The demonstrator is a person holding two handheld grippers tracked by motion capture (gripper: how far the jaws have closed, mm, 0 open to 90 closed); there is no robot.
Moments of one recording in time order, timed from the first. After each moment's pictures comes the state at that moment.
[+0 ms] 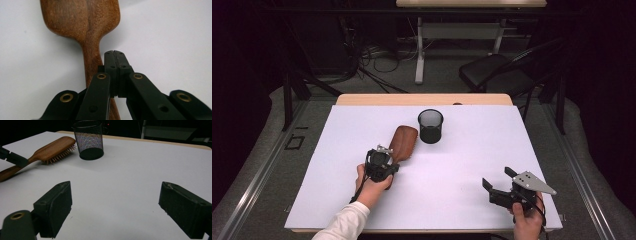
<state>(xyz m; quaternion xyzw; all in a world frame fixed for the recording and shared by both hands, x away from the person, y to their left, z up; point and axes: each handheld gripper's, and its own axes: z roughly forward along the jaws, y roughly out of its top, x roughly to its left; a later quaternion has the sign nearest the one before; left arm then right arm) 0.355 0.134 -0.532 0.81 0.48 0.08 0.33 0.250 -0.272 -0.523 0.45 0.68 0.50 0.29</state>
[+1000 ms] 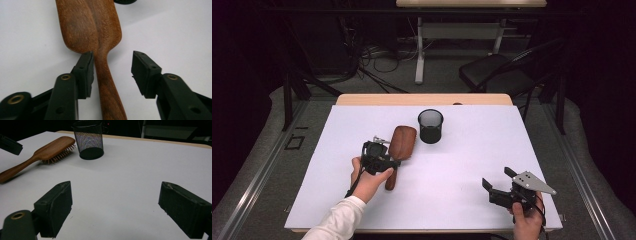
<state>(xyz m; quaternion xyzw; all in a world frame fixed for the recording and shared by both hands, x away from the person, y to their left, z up) 0.363 0.133 -0.498 0.80 0.51 0.09 0.31 0.250 -0.272 -0.524 0.46 0.68 0.49 0.28</state>
